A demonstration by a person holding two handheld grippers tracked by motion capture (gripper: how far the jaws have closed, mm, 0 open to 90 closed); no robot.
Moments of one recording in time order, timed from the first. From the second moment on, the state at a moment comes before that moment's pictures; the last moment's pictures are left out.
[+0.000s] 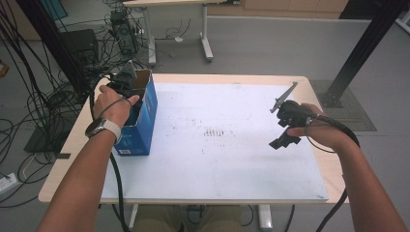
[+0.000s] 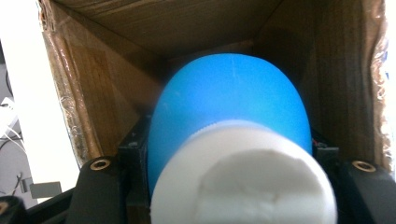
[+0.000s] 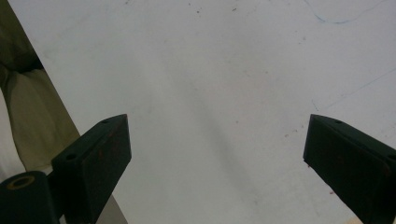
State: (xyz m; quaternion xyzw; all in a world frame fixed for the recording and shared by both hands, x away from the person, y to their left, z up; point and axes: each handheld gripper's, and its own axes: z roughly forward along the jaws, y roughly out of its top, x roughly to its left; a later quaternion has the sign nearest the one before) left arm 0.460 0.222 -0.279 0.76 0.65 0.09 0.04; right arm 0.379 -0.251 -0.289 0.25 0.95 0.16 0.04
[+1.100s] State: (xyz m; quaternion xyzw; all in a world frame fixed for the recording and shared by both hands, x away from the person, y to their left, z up) left arm 0.459 0.231 -0.270 0.77 0.64 0.07 0.07; right arm 0.379 -0.245 -0.286 0.25 0.95 0.16 0.04
